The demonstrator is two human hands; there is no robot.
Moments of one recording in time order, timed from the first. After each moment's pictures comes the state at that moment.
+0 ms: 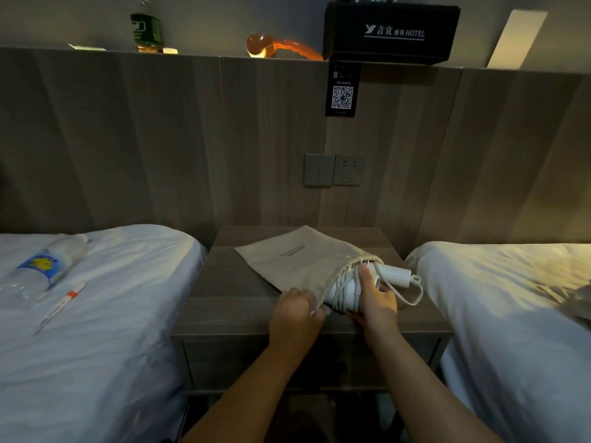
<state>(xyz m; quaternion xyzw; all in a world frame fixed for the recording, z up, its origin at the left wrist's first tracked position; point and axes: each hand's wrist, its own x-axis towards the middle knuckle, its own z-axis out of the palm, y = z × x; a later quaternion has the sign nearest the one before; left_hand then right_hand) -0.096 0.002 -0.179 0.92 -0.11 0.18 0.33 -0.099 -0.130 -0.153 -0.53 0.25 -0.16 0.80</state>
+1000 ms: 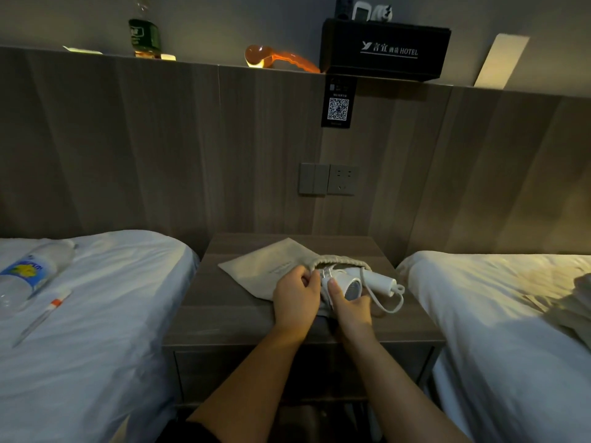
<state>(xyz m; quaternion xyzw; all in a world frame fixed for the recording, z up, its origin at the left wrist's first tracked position) -0.080 -0.013 -0.130 0.83 -0.03 0.18 0.52 -0.097 -0.106 -0.150 -0.67 0.24 -0.14 0.69</state>
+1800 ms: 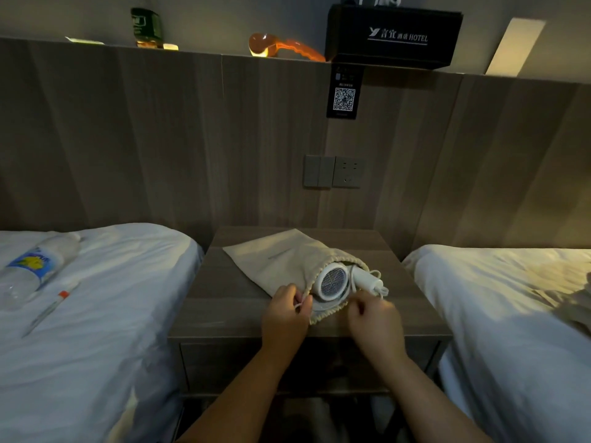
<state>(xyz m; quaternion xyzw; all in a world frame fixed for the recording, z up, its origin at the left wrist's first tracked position) -0.088 0.013 -0.186 0.85 -0.07 0.20 0.48 -0.133 -0.130 -0.155 -0.92 0.07 -0.25 0.28</state>
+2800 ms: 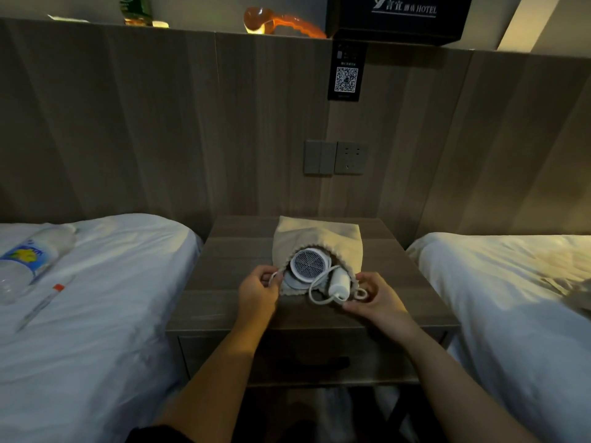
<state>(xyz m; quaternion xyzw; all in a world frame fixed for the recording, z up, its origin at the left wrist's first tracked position) -0.053 0.051 -0.182 0.79 0.01 0.17 0.58 -0.101 -0.168 -0.170 -0.84 0.00 -0.06 0.54</state>
